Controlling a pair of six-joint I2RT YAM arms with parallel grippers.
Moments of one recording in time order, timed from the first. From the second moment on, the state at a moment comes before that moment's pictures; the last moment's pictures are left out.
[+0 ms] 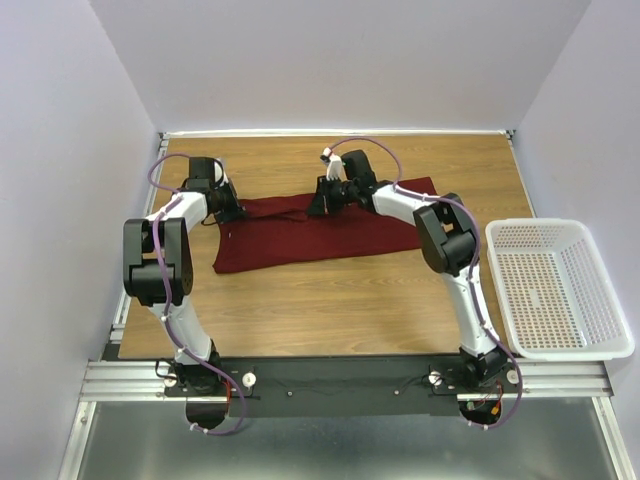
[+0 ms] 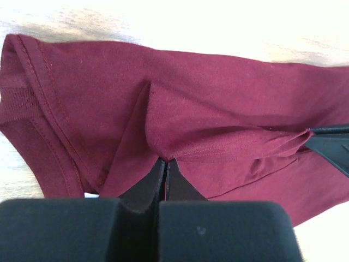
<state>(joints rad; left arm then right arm) 0.04 1.85 1.20 -0.28 0.33 -0.39 0.52 2.37 1.72 0.02 -0.62 0.33</state>
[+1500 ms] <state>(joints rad) 0.04 1.72 1.14 -0.45 0.23 -0.30 0.56 1.92 1.33 -0.11 -0.17 0.23</state>
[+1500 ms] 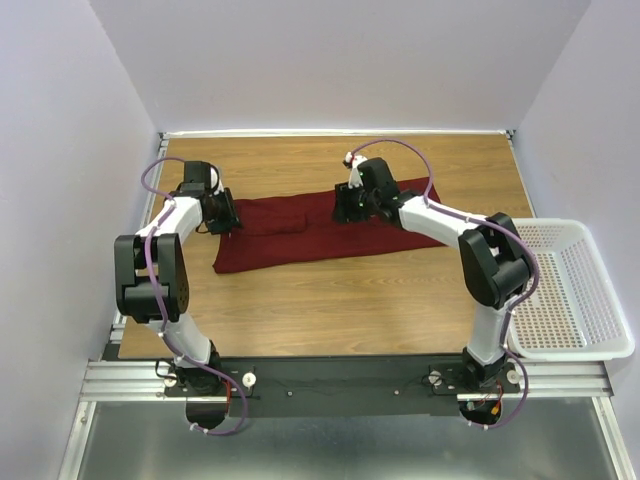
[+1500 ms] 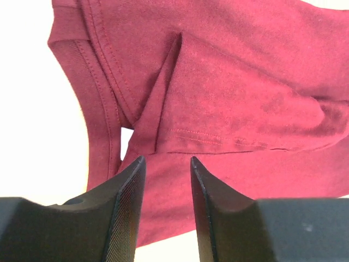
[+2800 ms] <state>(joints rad) 0.03 1.88 1.15 -0.21 0.27 -0.39 0.54 2.39 1.52 0.40 -0.70 0.89</state>
